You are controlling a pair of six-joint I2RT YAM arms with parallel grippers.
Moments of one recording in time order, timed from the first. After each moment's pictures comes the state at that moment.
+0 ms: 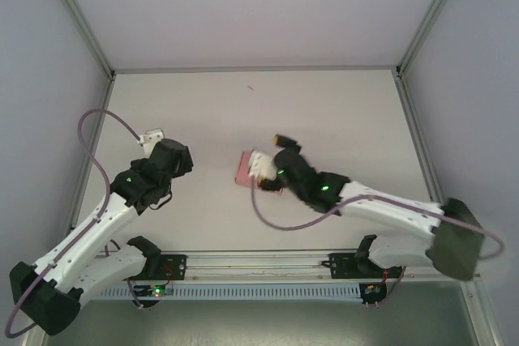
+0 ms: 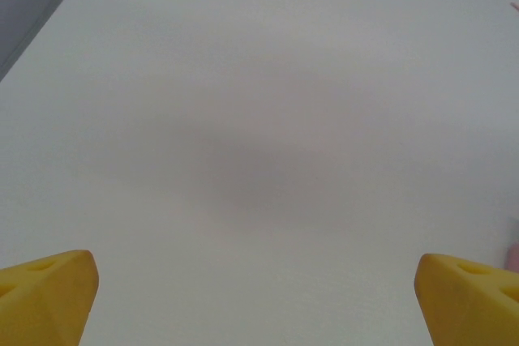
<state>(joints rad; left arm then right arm) -0.46 0.92 0.80 -0.75 -0.51 -0.64 0.91 1.17 0.77 -0.13 0.35 -0.55</state>
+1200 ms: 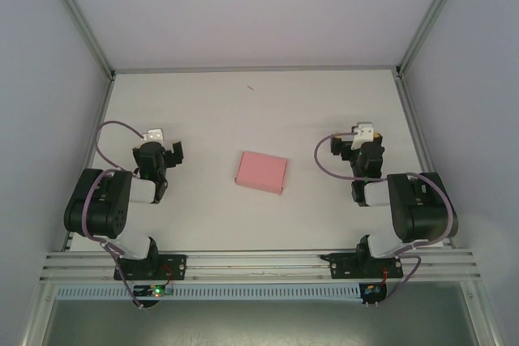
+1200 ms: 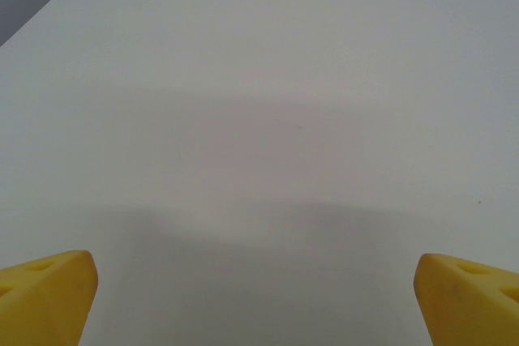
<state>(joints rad) -0.01 1.57 0.36 0.75 -0.17 -0.08 0.01 1.53 0.31 0.96 0.06 -0.02</state>
